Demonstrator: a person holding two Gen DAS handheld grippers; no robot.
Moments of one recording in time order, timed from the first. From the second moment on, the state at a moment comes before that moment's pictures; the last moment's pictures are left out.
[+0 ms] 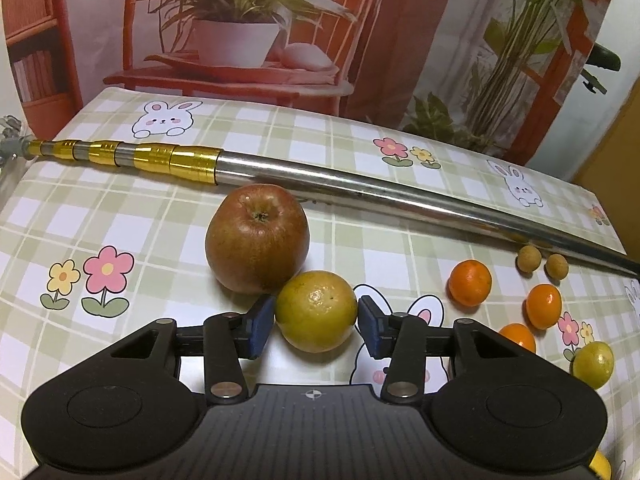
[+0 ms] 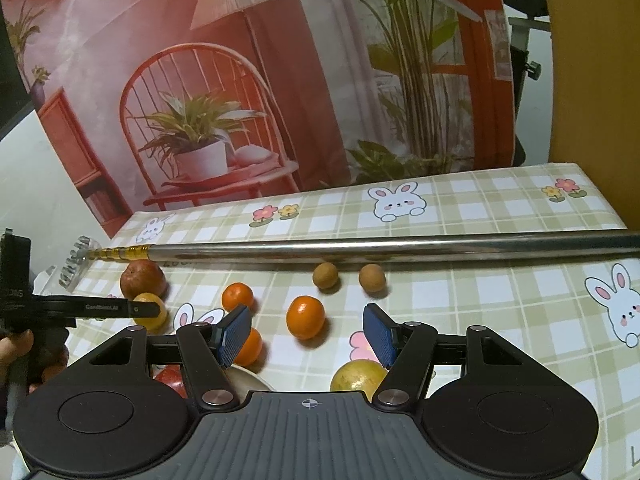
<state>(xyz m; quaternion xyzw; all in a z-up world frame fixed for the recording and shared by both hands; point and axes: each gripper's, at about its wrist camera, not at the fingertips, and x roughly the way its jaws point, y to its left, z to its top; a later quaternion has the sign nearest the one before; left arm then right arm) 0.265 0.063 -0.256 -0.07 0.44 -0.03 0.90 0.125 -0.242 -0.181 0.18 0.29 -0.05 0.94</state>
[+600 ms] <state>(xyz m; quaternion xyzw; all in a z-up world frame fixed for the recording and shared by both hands) 0.218 0.074 -0.248 -0.08 0.44 -0.04 0.90 0.119 -0.242 -0.181 0.19 0.29 -0.05 0.94</state>
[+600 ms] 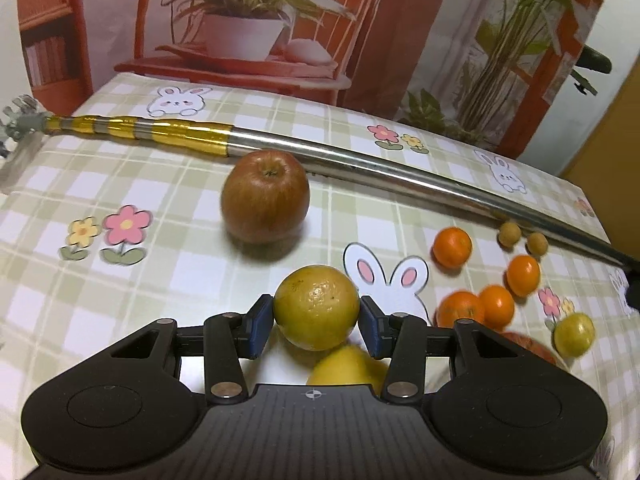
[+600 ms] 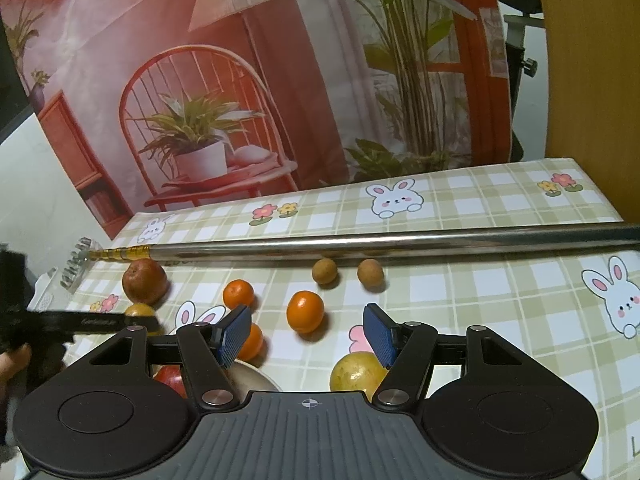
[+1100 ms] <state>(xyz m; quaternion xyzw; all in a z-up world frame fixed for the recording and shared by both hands) 0.159 0.113 -0.204 -0.08 0.39 -0.01 0.92 0.129 -0.215 -0.179 0.19 0.30 -0.02 0.94</state>
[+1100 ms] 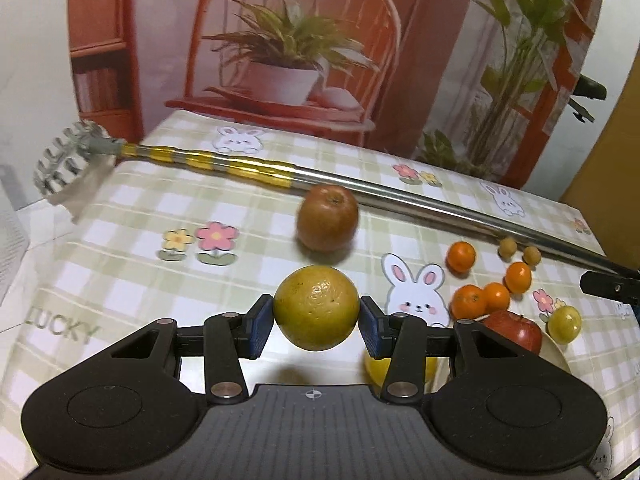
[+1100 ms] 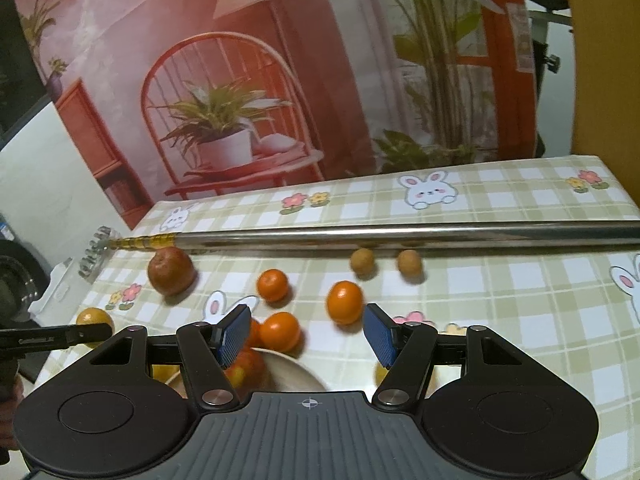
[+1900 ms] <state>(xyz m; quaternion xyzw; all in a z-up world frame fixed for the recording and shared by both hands) 0.139 0.208 -0.180 -0.11 0.34 0.06 0.93 0.218 -0.086 -0.147 0.07 0.31 0.08 0.94</state>
